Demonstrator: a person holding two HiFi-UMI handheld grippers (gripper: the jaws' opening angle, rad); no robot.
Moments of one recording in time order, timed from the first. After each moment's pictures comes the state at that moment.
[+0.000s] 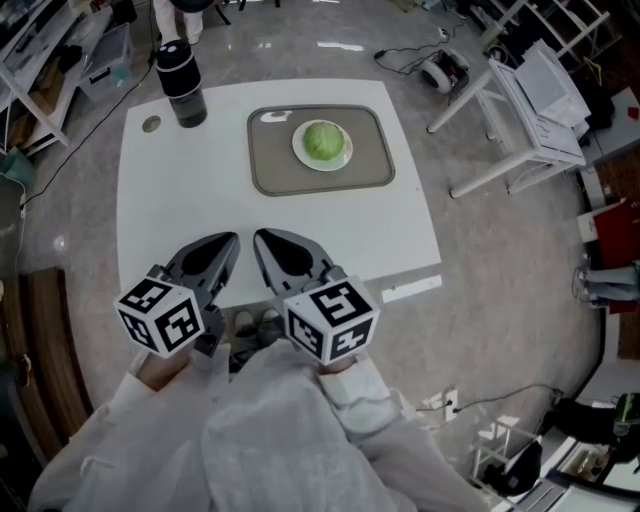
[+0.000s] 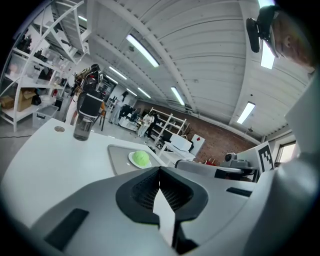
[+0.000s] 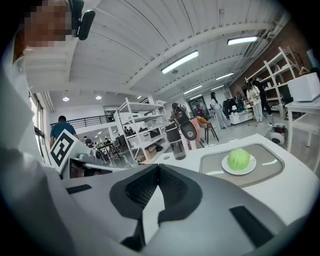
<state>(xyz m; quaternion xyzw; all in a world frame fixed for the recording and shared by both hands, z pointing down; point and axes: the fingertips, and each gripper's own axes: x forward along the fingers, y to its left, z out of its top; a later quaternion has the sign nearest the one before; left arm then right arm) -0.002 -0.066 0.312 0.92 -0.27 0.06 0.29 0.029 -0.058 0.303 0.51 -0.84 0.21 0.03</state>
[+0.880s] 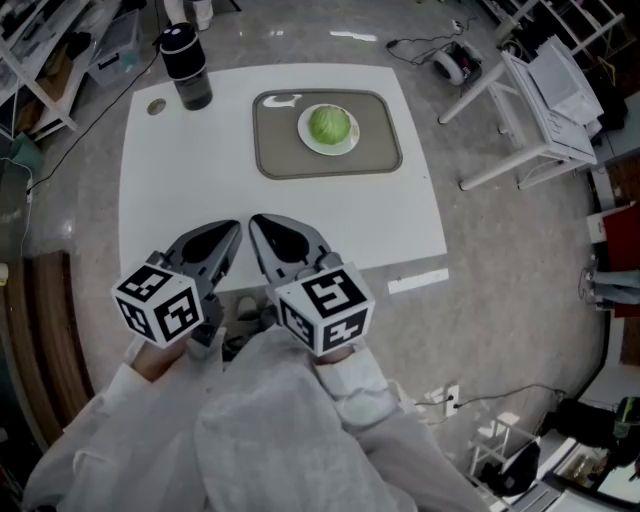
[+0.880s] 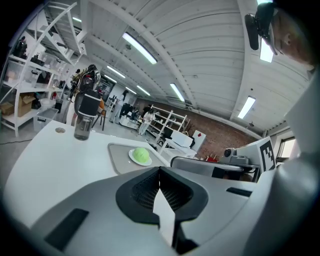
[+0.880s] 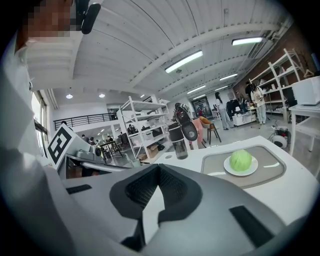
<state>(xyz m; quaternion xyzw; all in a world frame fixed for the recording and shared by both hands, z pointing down) 0.003 -0.051 0.316 0.92 -0.27 0.08 0.28 0.025 -0.050 0.305 0.50 -0.85 0.19 0.04</state>
